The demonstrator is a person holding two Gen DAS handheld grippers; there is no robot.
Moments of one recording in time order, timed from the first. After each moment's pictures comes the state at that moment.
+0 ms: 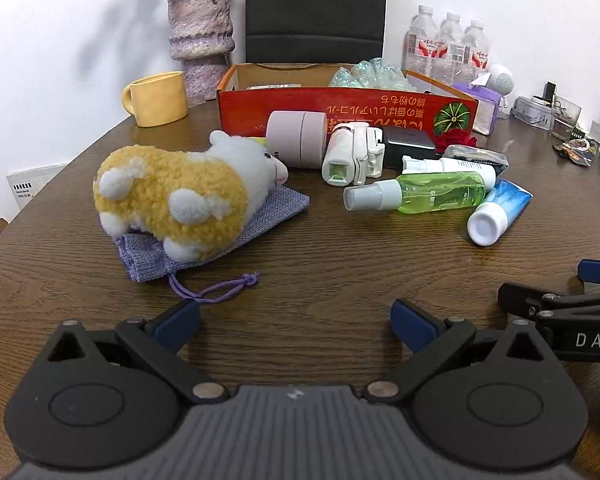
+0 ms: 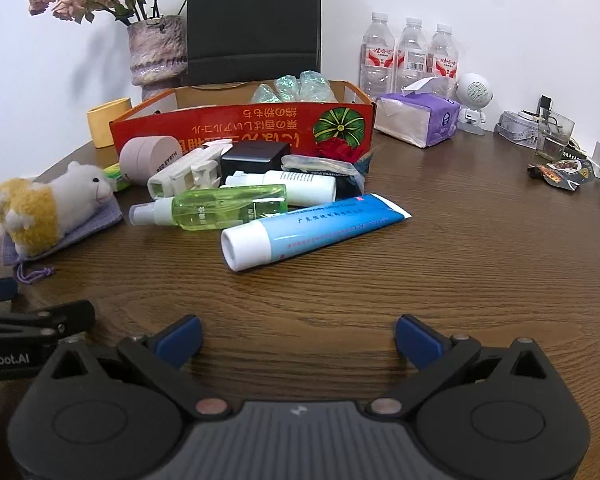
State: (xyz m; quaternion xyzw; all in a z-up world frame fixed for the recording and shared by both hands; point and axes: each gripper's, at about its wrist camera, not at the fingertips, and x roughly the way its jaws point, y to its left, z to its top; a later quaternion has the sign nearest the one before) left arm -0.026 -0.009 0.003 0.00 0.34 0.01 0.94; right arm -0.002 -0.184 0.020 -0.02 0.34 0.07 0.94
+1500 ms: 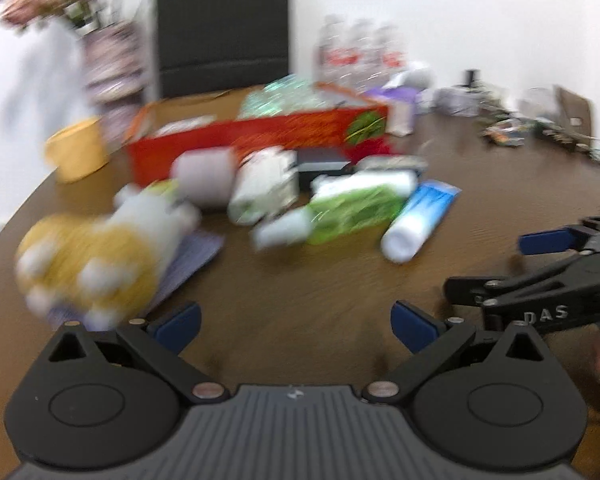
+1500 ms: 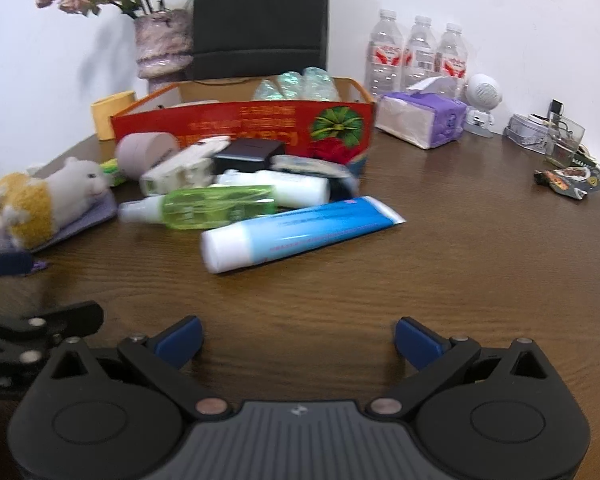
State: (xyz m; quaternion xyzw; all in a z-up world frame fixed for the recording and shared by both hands) left arm -0.004 -0.036 0.022 0.05 0.31 -0.12 0.94; right arm 0.015 -0.211 0.027 -0.03 0.35 0.09 0.93
